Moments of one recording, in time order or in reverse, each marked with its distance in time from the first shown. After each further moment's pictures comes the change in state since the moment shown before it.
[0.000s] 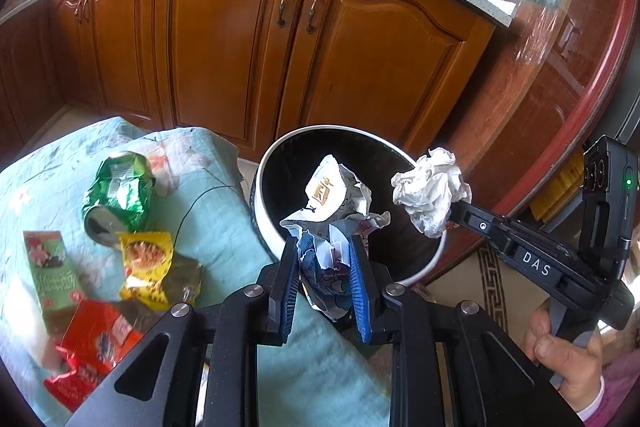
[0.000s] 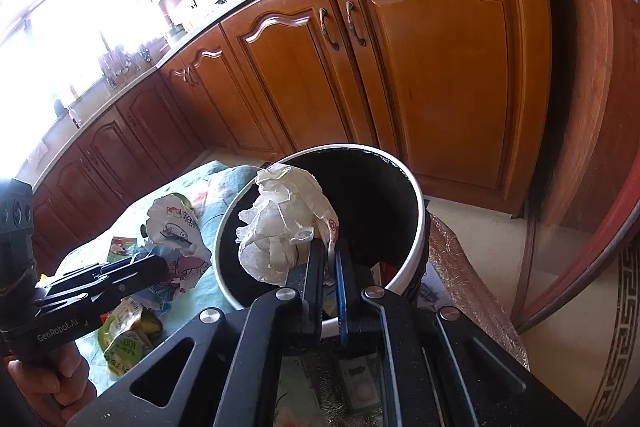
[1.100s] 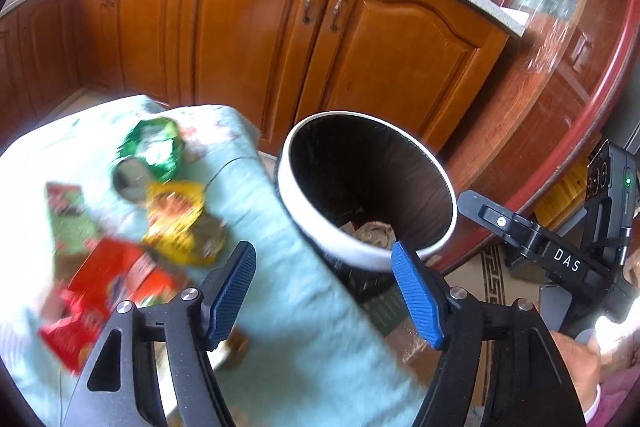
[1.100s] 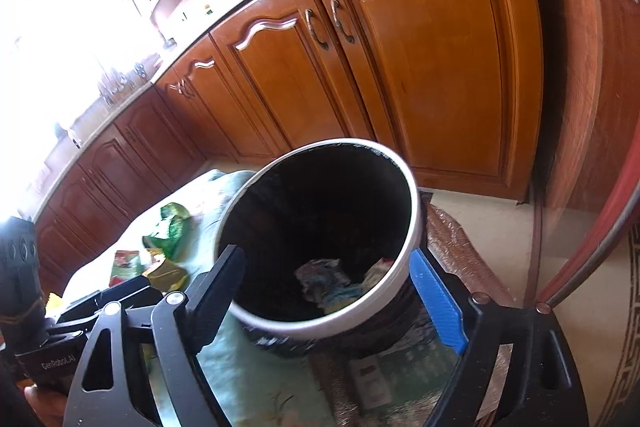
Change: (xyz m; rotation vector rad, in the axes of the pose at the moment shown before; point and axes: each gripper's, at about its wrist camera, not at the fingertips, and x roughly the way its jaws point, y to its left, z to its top) left arm -0.020 0.015 -0.041 -0.072 -0.032 0.031; right arm -0.004 -0.008 -0.010 0.083 -0.018 0.036
